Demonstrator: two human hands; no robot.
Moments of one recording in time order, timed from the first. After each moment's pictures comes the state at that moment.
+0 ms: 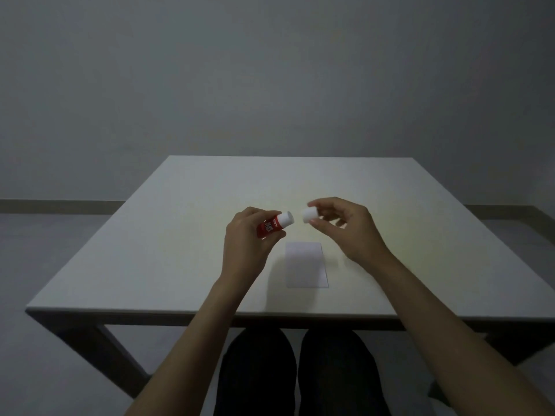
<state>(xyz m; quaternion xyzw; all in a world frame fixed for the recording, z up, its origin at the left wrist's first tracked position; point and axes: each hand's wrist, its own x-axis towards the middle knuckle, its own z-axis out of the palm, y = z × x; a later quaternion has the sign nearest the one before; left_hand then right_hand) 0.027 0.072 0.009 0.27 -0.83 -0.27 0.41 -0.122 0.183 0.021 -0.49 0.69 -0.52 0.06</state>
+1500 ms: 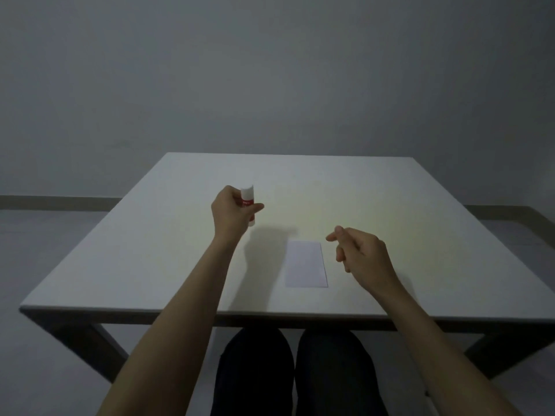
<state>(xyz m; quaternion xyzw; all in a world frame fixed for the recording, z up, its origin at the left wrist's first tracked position) -0.007 -0.003 0.001 0.40 -0.72 -0.41 0.40 -0.116 0.212 -0.011 -0.39 0.76 -0.51 0.05</state>
